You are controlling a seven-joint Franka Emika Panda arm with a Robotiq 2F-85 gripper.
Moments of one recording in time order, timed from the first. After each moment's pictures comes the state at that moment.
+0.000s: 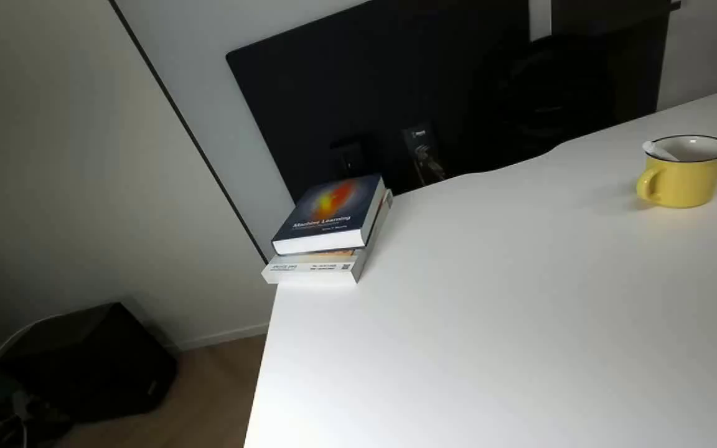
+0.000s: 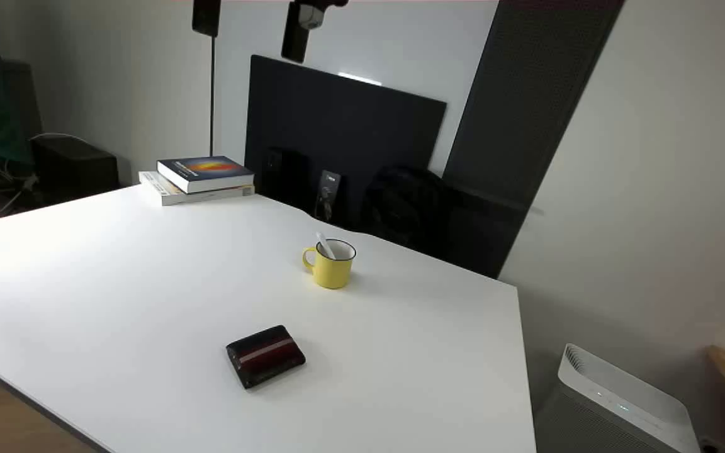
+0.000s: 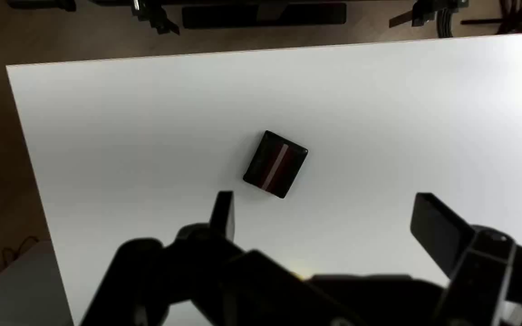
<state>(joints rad) -0.07 -0.61 -0.14 -2.27 -0.04 1.62 -0.14</state>
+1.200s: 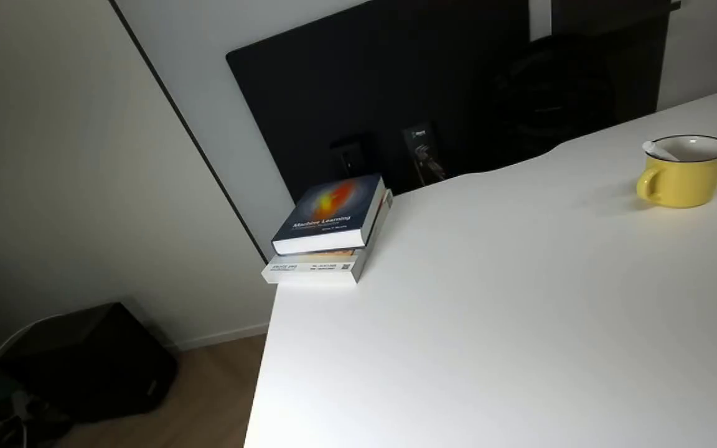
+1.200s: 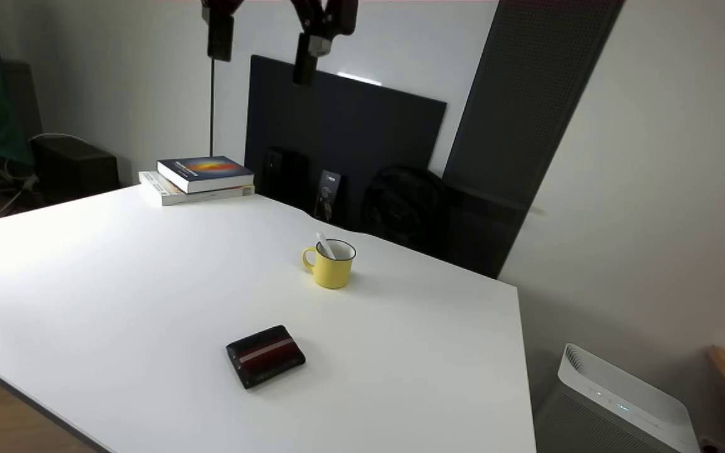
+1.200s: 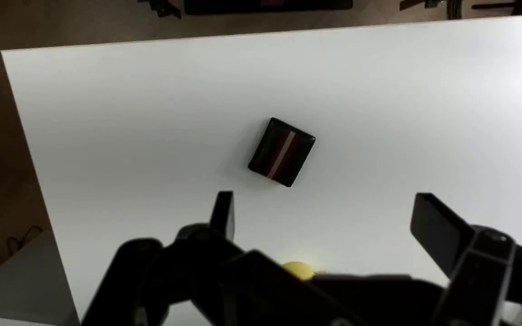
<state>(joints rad) -0.08 -0.58 -0.14 -2.32 -0.04 1.71 -0.14</state>
